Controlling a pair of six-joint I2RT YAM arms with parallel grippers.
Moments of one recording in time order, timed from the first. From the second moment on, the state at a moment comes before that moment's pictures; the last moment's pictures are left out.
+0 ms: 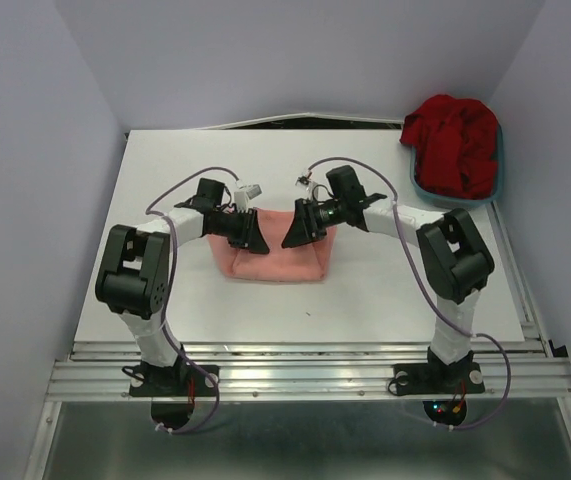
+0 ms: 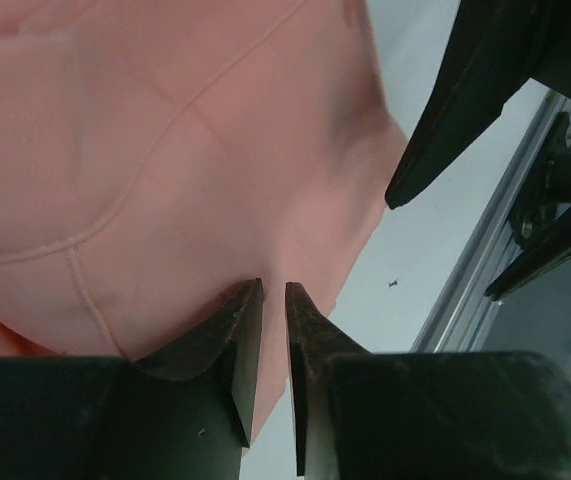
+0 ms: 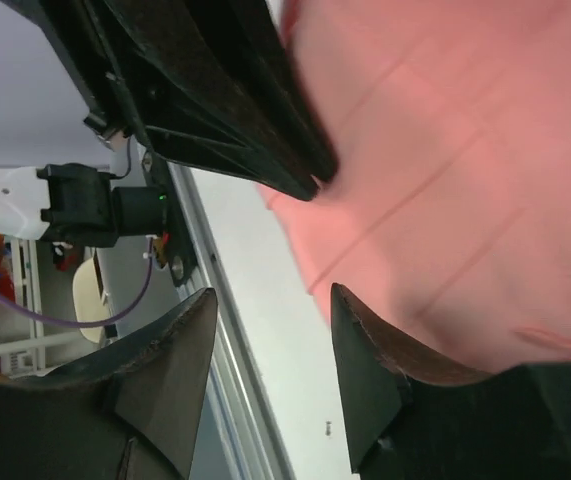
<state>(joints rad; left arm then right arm) -0.25 1.73 1.04 -0.32 0.85 -0.03 0.52 1.91 1.29 -0.11 -0.96 0.42</state>
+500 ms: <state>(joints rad) -0.11 1.96 1.21 -0.16 0.79 -0.18 0.35 2.15 1.42 -0.12 -0.92 0.41</state>
